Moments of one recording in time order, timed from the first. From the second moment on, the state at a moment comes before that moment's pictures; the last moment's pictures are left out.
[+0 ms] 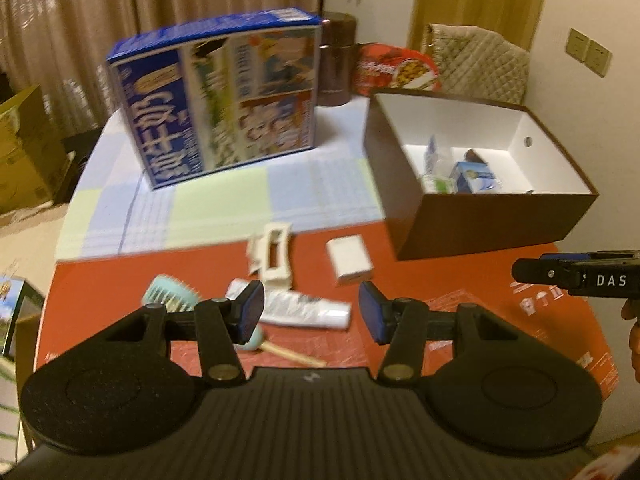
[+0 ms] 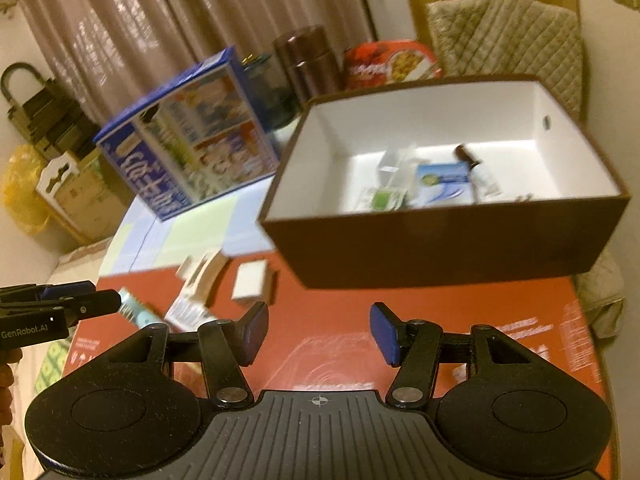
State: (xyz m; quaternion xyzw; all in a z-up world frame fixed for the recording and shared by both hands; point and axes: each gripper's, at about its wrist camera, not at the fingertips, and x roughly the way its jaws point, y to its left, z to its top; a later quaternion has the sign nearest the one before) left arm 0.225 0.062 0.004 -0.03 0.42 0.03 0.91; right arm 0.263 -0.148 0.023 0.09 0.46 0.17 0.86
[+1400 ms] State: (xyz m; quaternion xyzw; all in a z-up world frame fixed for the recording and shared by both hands) left arm 0.261 0.117 -0.094 -0.09 0.48 0.12 0.86; right arm 0.303 -0.029 -0.067 -0.02 0.49 0.28 0.83
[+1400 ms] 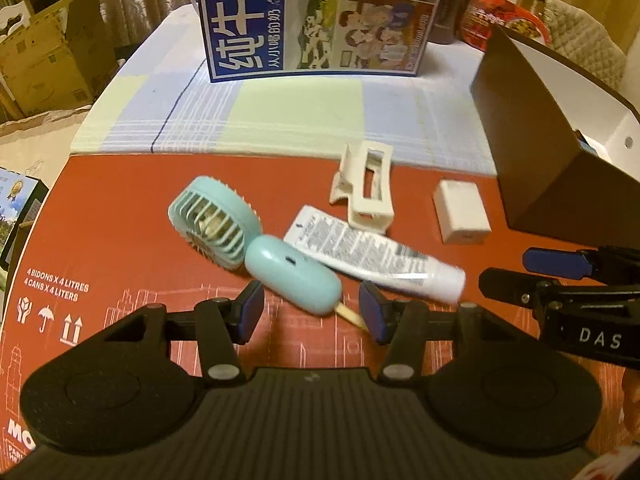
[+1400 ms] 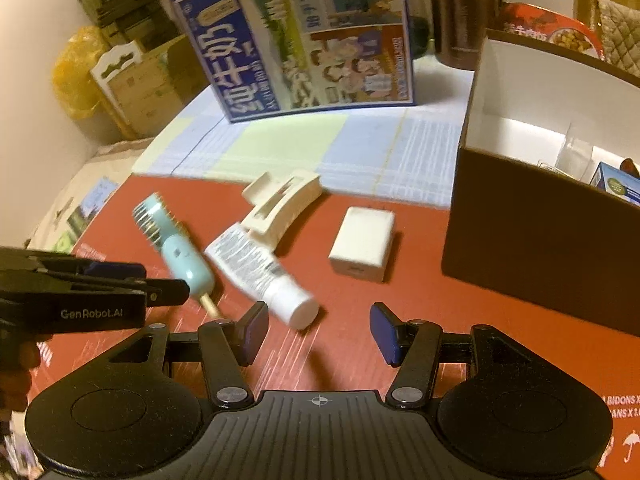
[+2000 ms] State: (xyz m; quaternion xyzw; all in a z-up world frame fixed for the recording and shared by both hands) left arm 0.284 0.144 -0.115 -0.11 0.49 0.18 0.85; right arm 0.348 0.000 -0.102 0.00 0.49 0.20 0.85
